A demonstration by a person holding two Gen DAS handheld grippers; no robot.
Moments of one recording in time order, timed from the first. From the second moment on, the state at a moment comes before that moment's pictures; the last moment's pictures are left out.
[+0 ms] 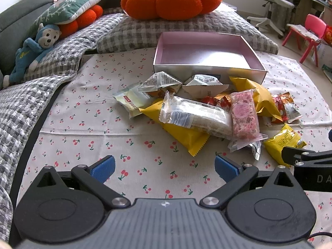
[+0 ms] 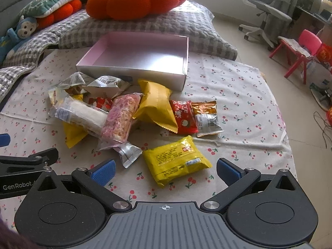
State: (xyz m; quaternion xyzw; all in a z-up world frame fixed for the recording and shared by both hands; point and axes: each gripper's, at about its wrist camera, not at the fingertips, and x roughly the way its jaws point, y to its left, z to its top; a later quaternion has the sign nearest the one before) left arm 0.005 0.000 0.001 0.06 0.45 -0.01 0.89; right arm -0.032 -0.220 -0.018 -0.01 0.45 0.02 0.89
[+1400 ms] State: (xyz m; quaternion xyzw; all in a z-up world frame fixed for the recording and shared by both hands) left arm 0.105 0.071 -0.034 -0.19 0.51 -0.21 0.81; right arm 0.068 -0.267 -0.083 0.32 0.50 0.22 0.77
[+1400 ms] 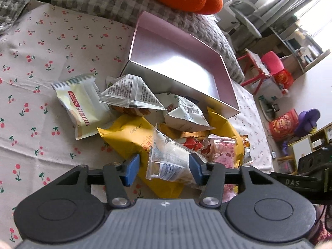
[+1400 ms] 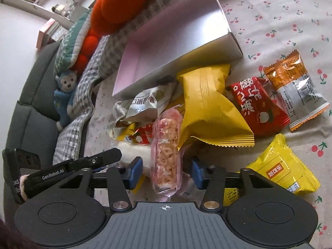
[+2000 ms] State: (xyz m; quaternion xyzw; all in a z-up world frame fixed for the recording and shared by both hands) left arm 0.111 0.053 -0.041 -0.21 0.51 -0.26 0.79; right arm 0.068 -0.267 -0.088 0.33 0.49 0.20 0.78
